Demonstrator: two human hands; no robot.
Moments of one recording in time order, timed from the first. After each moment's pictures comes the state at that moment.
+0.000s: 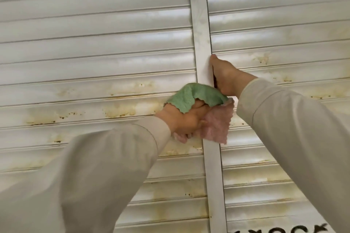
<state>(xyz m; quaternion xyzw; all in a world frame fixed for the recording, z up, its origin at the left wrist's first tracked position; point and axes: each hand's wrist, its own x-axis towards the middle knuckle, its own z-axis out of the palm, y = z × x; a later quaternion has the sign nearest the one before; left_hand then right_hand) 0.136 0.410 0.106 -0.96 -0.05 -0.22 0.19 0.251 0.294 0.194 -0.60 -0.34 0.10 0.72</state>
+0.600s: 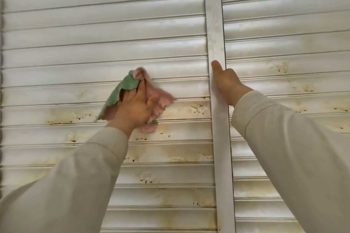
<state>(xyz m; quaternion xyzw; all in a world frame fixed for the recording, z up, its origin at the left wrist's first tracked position) 0.041 0.503 0.130 -0.84 -0.29 -0.45 0.08 0.238 0.307 0.193 -0.64 -0.35 -0.05 0.68</state>
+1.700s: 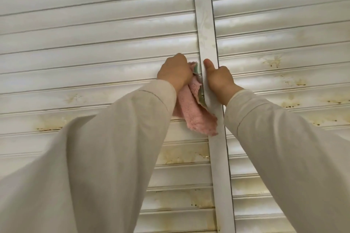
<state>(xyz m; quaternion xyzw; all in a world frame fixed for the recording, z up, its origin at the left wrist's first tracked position) 0.132 0.385 0.226 -0.84 -0.25 -0.48 -0.01 0.236 0.308 0.191 -0.63 -0.34 -0.09 0.69</state>
